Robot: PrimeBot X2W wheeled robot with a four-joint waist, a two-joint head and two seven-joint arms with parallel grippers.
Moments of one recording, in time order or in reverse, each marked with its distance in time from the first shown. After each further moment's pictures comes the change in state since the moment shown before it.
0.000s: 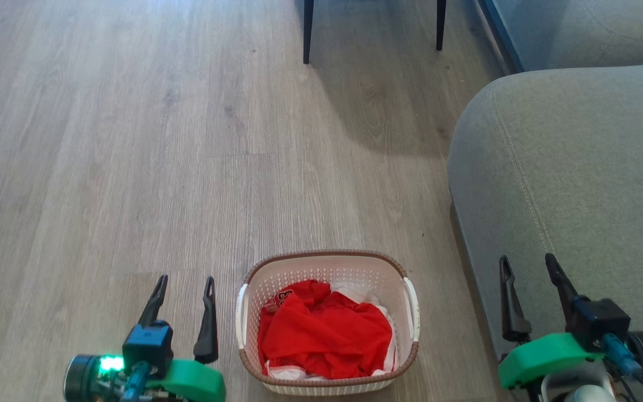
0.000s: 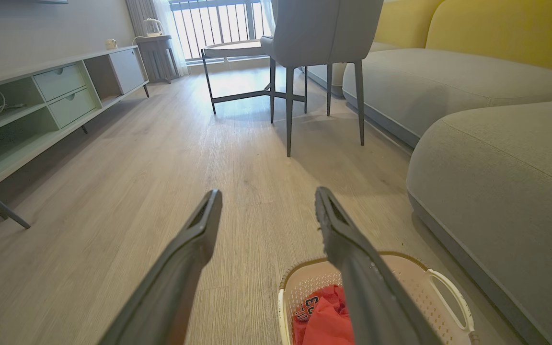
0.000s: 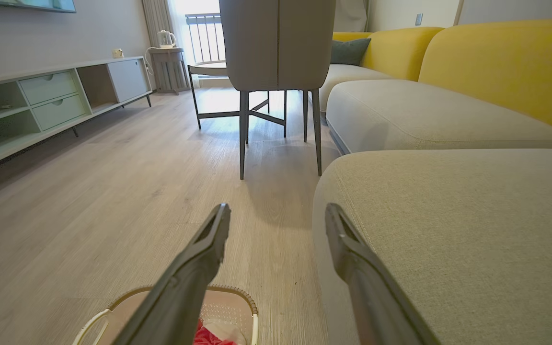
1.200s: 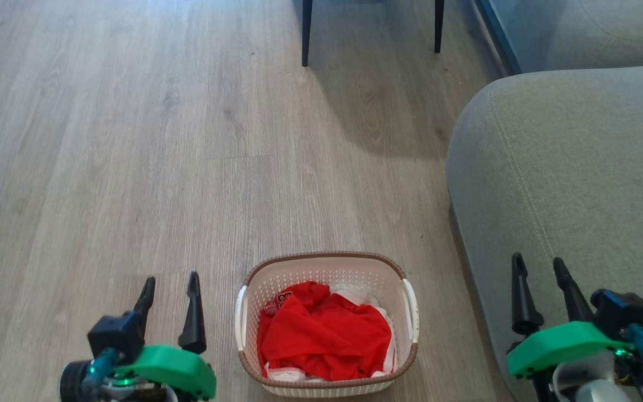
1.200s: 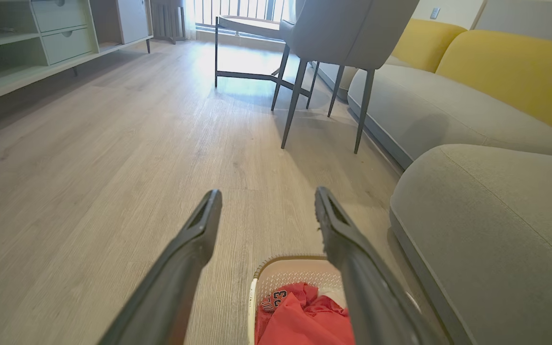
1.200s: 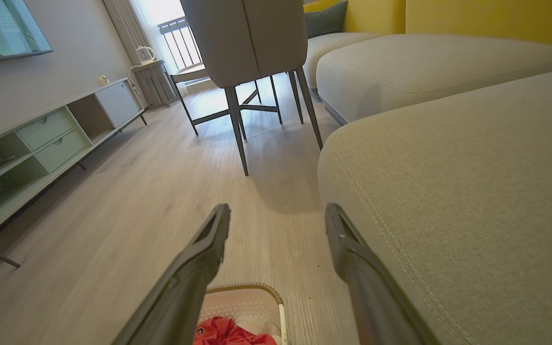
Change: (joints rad) left arm -0.020 0.001 0.030 0.010 -0.241 -0.017 0.054; right arm -0.021 0.002 -0.025 0.027 0.234 0.000 0.057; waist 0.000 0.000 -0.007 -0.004
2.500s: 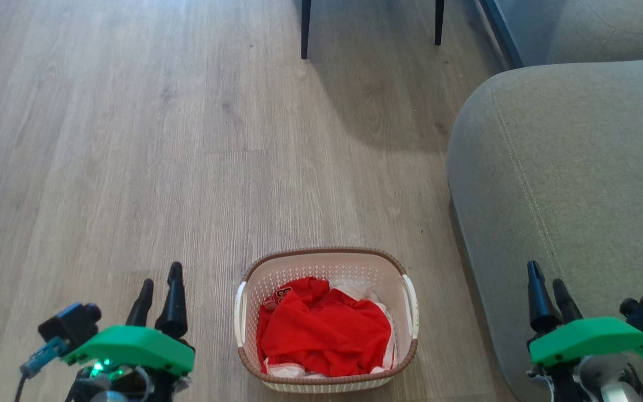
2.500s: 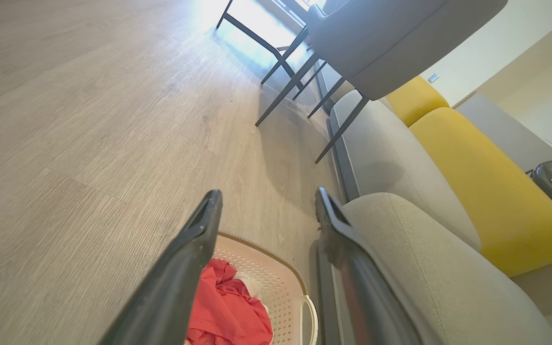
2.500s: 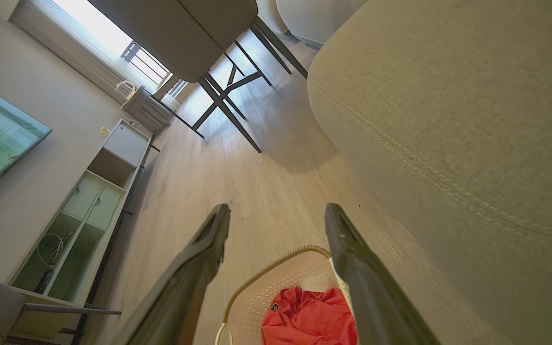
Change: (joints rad) left arm -0.042 -0.024 0.080 0.027 -0.459 -0.061 0.110; right arm -0.016 0.004 -0.050 0.053 0.449 0.000 0.107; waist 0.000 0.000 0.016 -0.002
